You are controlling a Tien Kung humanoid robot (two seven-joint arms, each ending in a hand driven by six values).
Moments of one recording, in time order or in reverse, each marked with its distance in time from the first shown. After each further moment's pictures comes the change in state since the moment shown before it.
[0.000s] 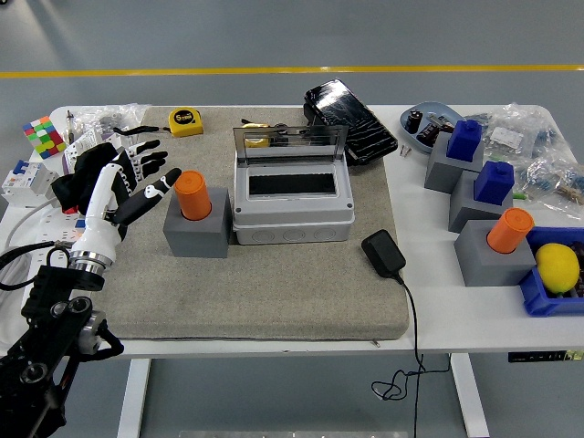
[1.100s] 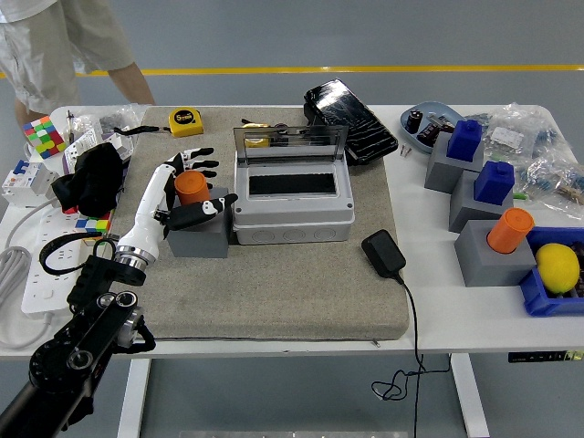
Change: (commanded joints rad) left arm -0.084 -0.053 0.087 0.109 0.074 0.025 -0.015; right arm -0.006 0.002 -0.003 0.000 0.003 0.002 -0.002
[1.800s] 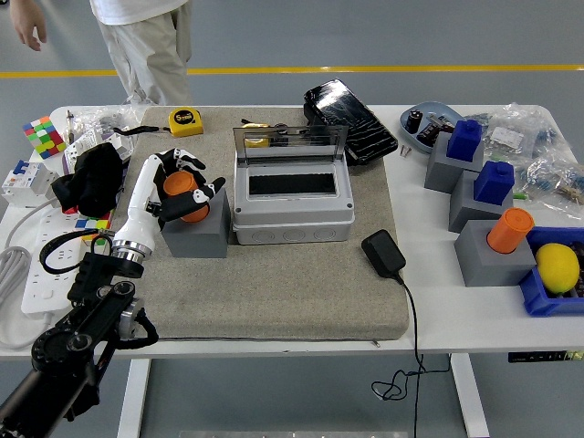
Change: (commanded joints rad) left arm -0.062 0.000 0.013 0.121 -0.153 -0.004 -0.130; right arm 0.000 -0.001 -0.004 0.000 -0.003 0.001 -0.003
